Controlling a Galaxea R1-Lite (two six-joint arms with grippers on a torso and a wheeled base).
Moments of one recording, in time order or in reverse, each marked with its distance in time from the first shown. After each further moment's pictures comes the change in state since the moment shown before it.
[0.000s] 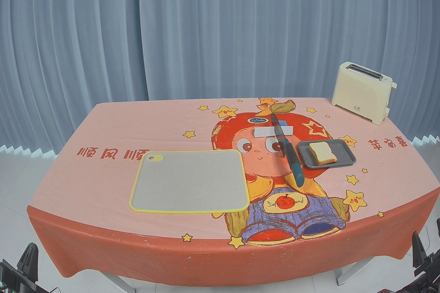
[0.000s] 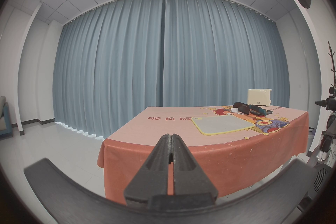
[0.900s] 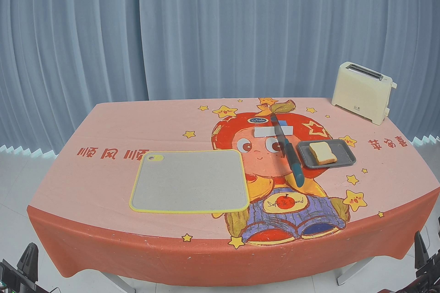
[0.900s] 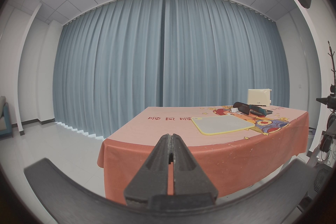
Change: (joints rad) left arm 0.000 0.000 0.000 0.000 0.000 0.000; right arm 0.067 -0.043 -0.001 -0.027 -0.013 0.001
